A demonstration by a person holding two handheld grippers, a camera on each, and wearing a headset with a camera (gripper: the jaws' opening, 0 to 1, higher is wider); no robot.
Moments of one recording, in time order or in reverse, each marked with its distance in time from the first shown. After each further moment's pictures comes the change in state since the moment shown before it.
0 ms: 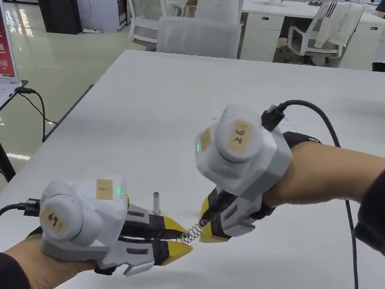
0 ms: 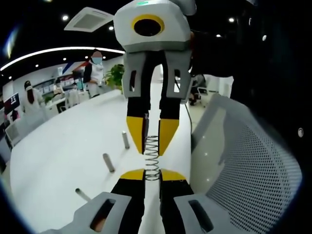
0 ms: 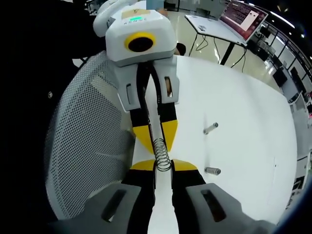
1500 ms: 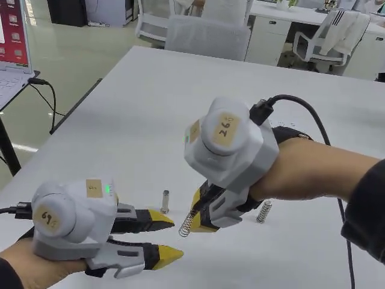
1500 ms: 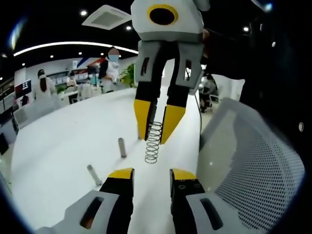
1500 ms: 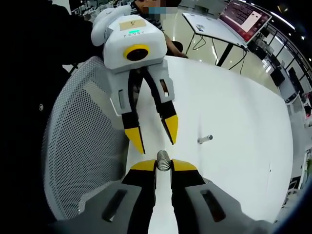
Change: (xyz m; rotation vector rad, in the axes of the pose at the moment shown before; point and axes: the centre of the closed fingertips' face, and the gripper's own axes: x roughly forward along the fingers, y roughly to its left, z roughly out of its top) left arm -0.031 0.021 -0.030 -0.115 -0.031 0.108; right arm 0.013 -0.017 0.028 0.003 0.042 -0.038
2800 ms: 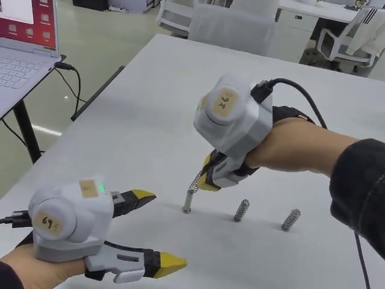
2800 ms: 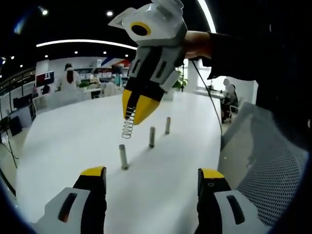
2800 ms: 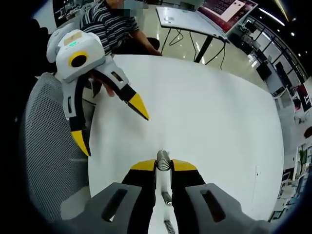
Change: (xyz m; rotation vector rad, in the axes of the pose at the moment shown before) left arm -0.019 0.044 -0.028 -0.108 -0.048 0.168; right arm 0.031 -0.093 0.019 0.056 0.028 -0.130
